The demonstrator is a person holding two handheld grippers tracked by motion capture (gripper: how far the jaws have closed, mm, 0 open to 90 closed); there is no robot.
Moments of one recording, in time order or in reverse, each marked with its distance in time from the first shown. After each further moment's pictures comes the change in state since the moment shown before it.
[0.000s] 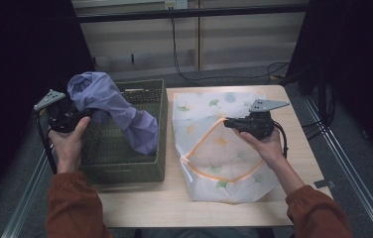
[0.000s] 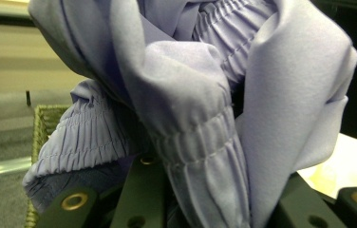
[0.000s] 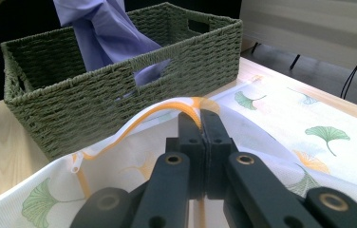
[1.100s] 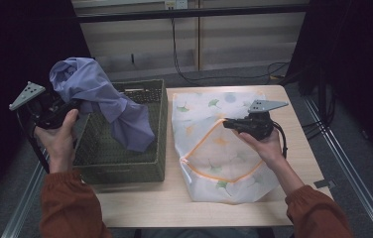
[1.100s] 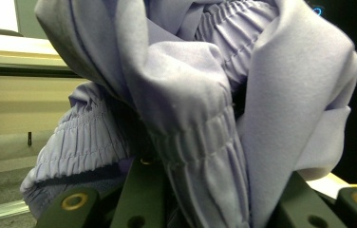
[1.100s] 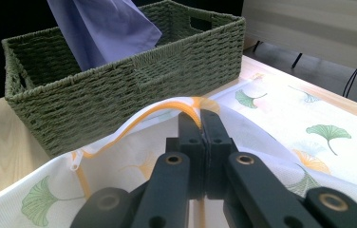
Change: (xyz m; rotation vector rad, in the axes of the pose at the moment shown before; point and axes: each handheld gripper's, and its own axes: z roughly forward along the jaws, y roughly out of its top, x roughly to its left) left arm -0.015 0.032 -0.028 -0.153 0.003 0.018; right arm 0.001 -0.001 0.002 0.010 0.005 -0.003
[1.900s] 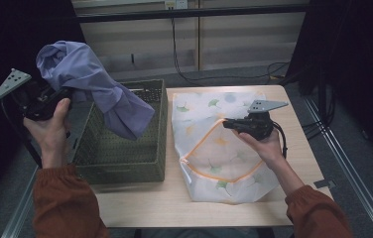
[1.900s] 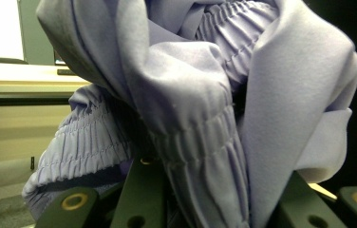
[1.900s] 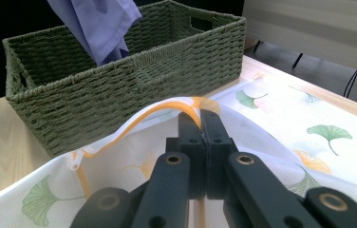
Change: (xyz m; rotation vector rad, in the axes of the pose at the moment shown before) left arm -0.015 0.037 -0.012 -0.076 -0.004 0.043; right arm 0.000 0.000 0.000 -0.002 0.004 -0.002
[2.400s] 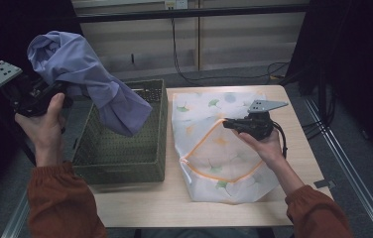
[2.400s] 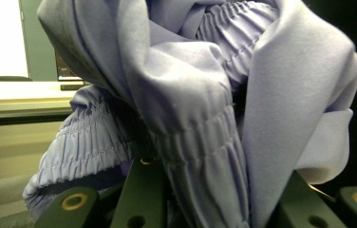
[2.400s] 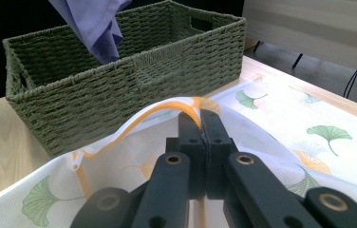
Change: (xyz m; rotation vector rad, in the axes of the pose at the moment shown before) left arm -0.010 0.020 -0.007 -0.035 -0.002 0.039; right arm 0.000 0.000 0.000 0.000 0.001 -0.001
